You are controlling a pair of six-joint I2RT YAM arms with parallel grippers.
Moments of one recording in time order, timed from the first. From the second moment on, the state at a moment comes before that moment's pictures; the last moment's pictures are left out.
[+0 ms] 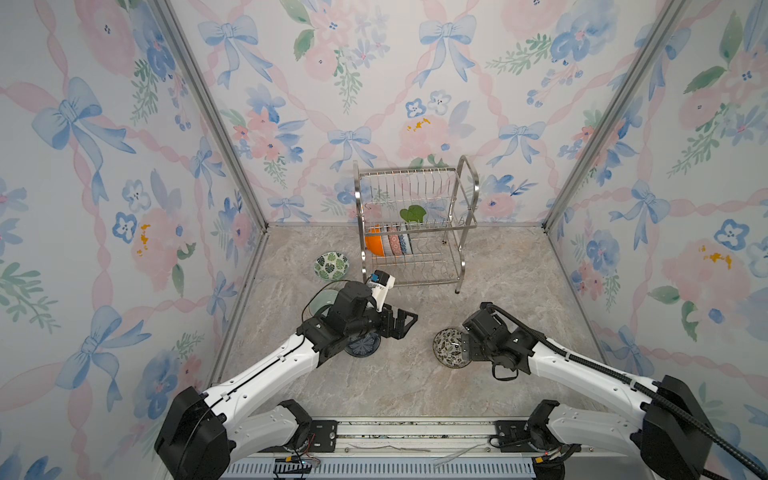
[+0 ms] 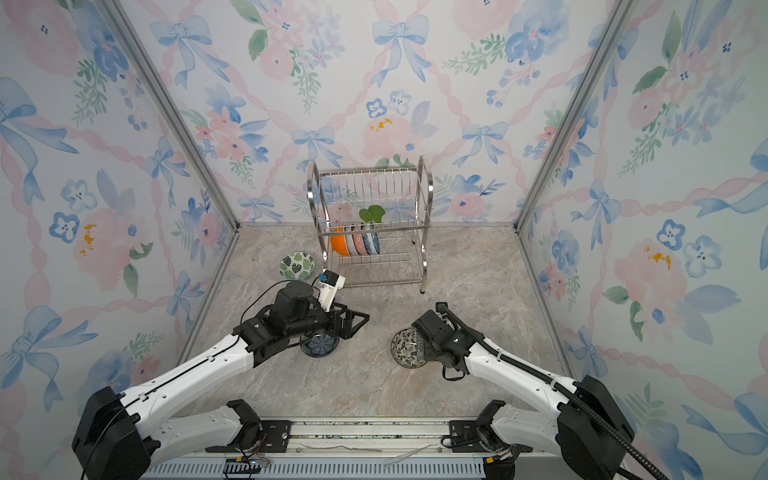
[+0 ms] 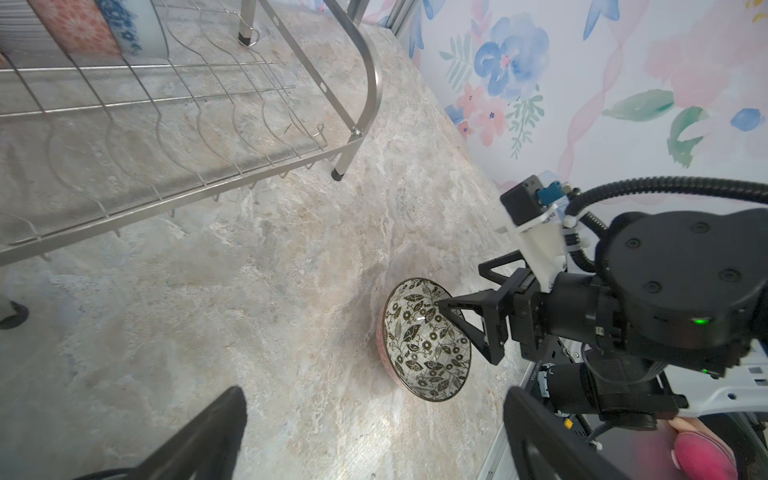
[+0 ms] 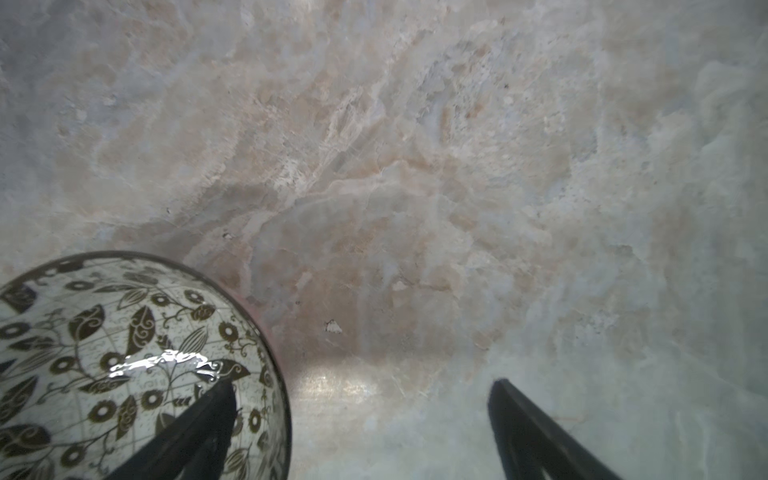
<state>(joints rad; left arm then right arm) -0.70 1.12 0.76 -0.16 0.28 -0.43 0.75 1.18 0.65 -0.70 0.37 0.67</state>
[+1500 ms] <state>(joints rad) -0.70 1.13 0.71 -0.10 0.19 -0.48 0.59 1.72 1.00 -0.44 0.22 0.63</state>
